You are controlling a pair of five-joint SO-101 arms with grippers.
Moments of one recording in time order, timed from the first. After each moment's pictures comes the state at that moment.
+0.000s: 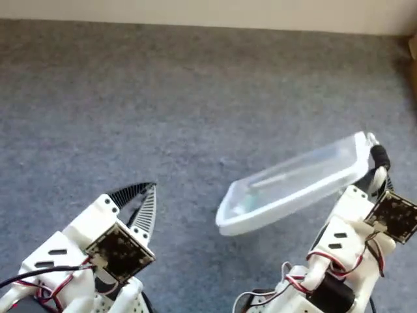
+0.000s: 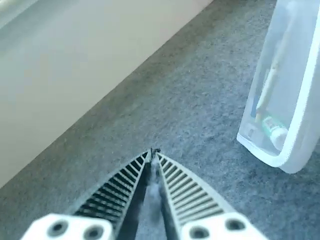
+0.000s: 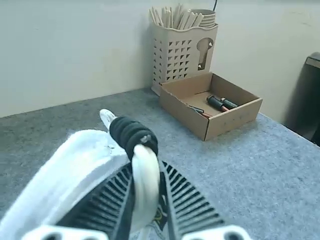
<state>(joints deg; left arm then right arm) 26.2 -92.0 42.7 82.9 -20.5 33.7 -104.7 73.4 46.8 6.1</state>
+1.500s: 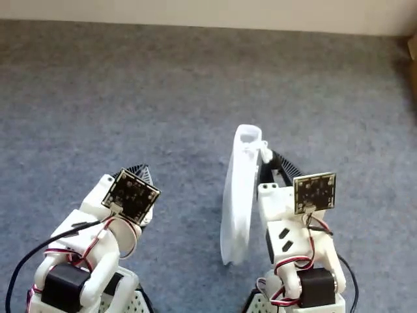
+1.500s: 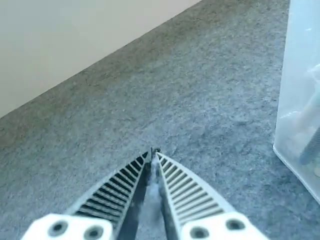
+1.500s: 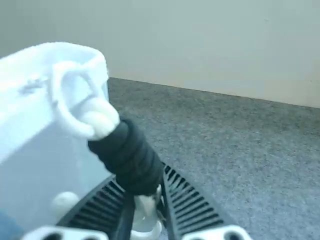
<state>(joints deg) 13.8 -91.9 60.4 69.3 -13.7 -9.1 -104.9 77.2 46.8 6.0</state>
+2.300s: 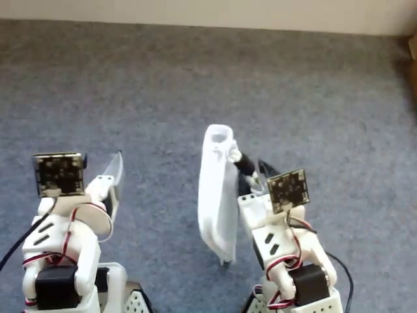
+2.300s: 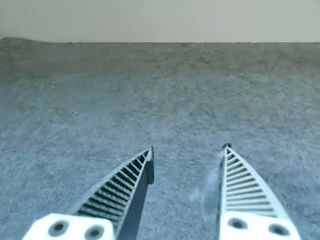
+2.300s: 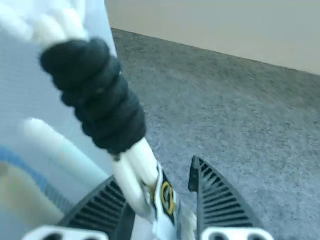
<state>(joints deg) -10.9 -91.9 60.4 65.3 2.9 -19.0 -104.7 80.7 51.5 6.0</state>
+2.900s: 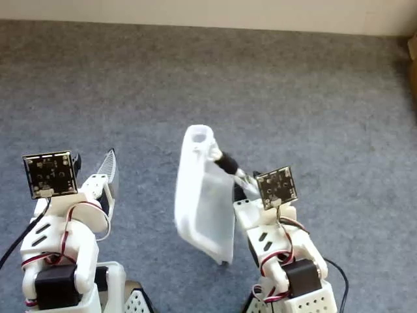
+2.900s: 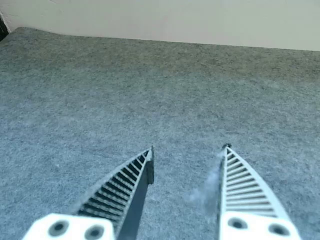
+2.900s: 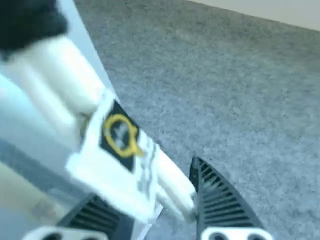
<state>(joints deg) -13.3 -91.9 60.4 65.1 4.9 -19.7 -104.7 87.5 52.2 6.0</state>
